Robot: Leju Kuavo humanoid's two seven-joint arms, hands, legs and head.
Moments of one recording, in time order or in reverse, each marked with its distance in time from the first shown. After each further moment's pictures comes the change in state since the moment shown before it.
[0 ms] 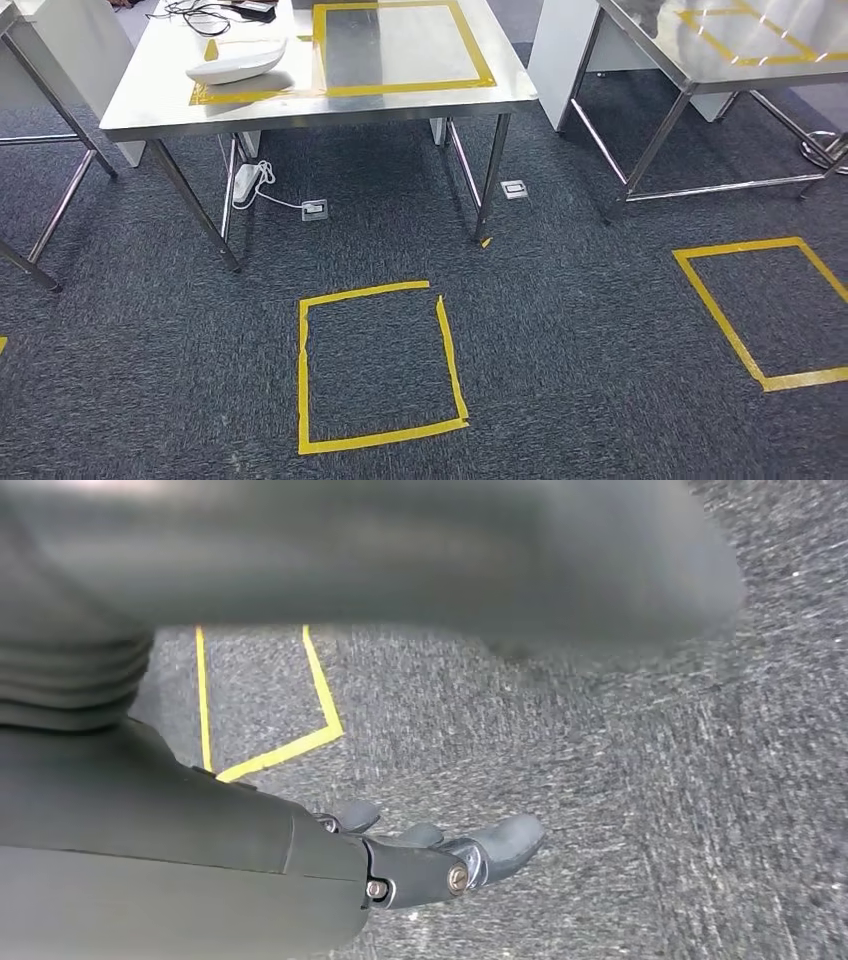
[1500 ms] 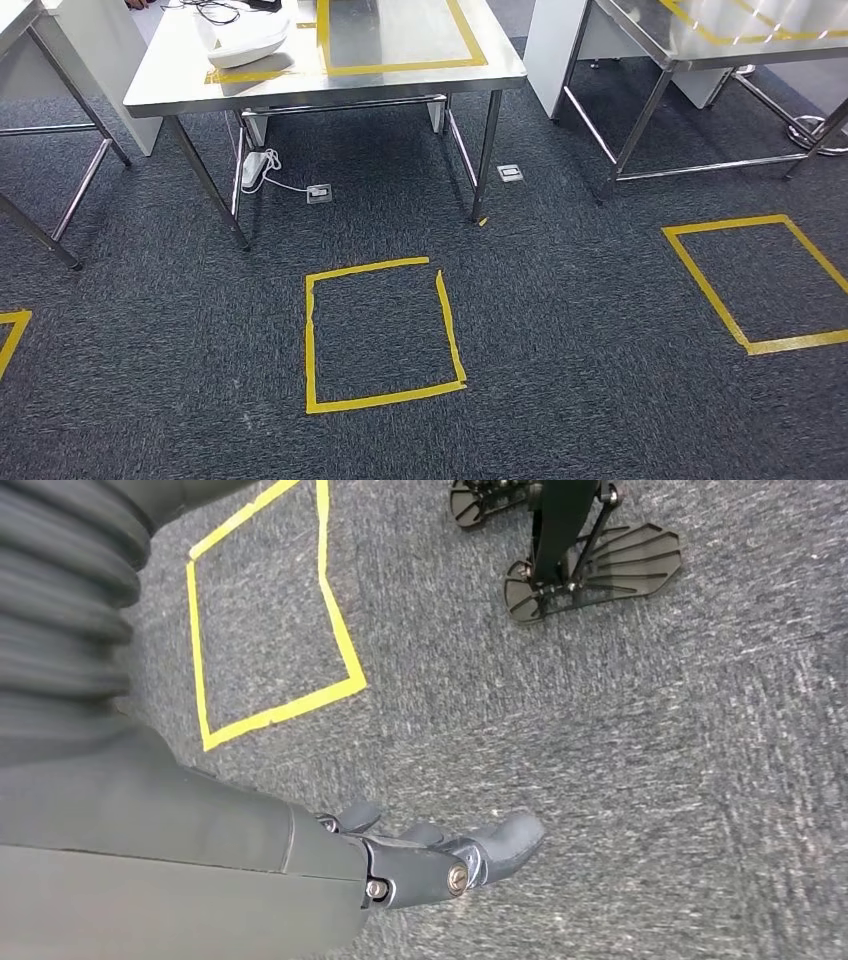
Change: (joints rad) left arm 0.116 0.033 -0.188 -0.082 0.335 -0.240 0.083; right arm 0.108 -0.049 0.551 -0.098 -0.501 -0.043 0.021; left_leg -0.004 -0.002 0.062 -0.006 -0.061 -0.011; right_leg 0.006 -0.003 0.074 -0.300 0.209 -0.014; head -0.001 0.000
